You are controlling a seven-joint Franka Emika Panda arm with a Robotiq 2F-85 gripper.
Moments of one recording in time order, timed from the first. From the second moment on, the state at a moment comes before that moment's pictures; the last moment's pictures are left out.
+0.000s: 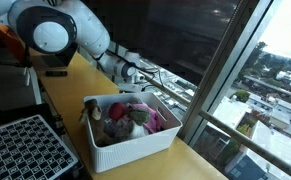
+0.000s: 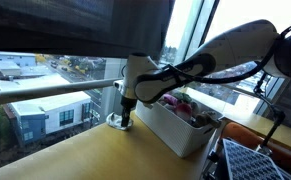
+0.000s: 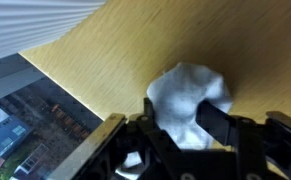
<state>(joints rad) 0.16 1.12 0.11 -1.15 -0.29 2.35 -0.43</state>
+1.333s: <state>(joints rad) -0.06 0.31 0.07 -1.86 -0.20 2.48 -0.38</state>
